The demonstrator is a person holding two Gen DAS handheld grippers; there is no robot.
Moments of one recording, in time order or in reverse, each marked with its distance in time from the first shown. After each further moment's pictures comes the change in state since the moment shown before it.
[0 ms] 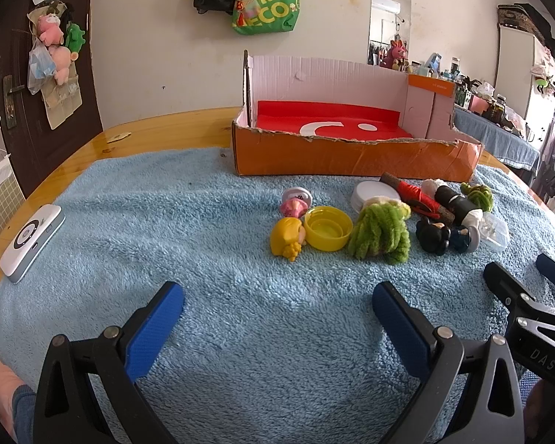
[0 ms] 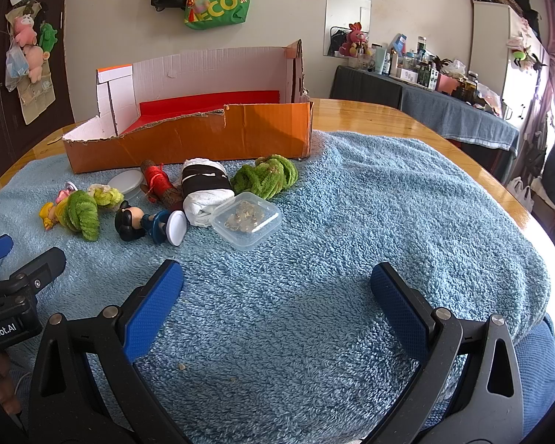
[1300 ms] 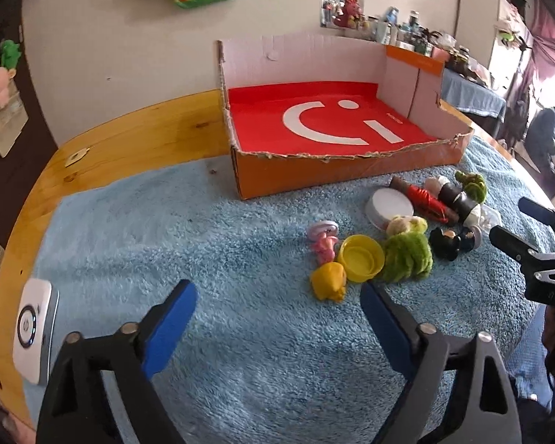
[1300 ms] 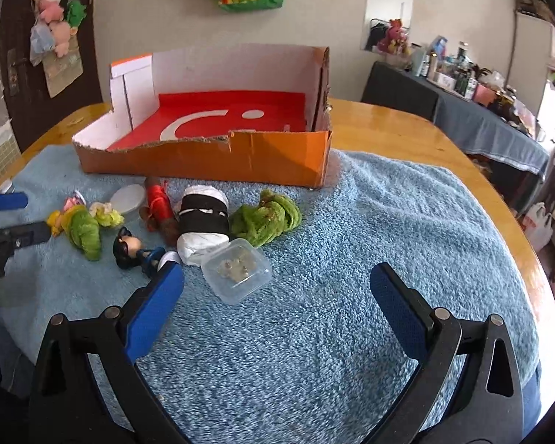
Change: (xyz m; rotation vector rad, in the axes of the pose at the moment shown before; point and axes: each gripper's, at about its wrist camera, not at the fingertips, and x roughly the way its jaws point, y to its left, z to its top) left arm 0.021 0.033 0.057 0.215 0.189 -0.196; right arm 0.016 -0.015 0.044 -0.078 0.079 0.037
